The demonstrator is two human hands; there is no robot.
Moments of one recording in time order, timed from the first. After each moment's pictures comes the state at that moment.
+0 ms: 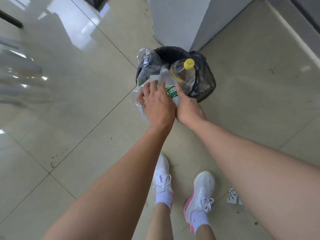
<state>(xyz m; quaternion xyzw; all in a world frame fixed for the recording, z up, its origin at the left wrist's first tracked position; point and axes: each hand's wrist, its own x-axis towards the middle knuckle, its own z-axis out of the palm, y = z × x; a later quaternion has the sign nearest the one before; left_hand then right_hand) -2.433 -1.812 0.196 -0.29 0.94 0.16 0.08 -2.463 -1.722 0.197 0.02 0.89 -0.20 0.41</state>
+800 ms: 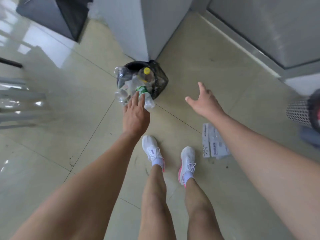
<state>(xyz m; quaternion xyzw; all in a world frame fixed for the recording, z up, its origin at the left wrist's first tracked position) -2.368 -1.801 0.414 -0.07 0.96 0.18 0.22 -2.435 -1.556 0.448 0.19 0.89 -0.20 0.35</state>
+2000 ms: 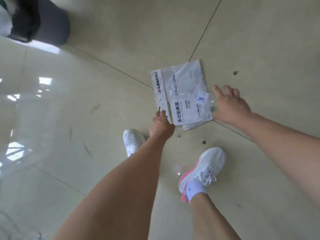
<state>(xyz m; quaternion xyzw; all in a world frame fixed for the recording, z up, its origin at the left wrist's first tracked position) -2.067 -1.288 0.071 -0.19 0.85 0.22 0.44 -2.128 -1.051 0.099 0.02 0.91 -0.09 0.40</state>
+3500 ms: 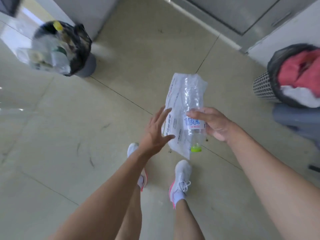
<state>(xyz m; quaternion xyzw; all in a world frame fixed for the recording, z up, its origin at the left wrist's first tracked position) -2.121 -1.354 0.295 0.04 0.86 0.46 0.22 -2.187 -1.118 0.366 0.26 0.57 -0.63 0.46</state>
